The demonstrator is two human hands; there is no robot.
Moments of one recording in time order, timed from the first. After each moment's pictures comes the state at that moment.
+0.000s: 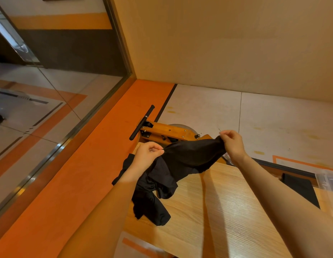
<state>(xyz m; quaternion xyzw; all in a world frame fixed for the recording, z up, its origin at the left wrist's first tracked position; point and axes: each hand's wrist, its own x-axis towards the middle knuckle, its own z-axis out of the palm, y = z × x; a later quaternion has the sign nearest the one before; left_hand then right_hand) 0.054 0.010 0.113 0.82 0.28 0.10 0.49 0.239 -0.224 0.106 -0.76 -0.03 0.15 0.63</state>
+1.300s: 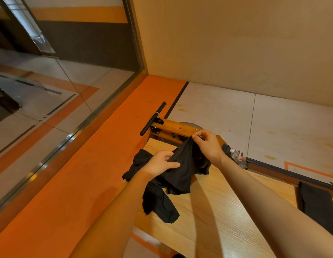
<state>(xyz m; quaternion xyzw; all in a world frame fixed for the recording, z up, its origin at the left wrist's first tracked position) 0.028 0.004 0.114 0.75 0.24 -0.06 0.62 0.174 -0.131 0.124 -0.78 -0.20 0.21 0.56</state>
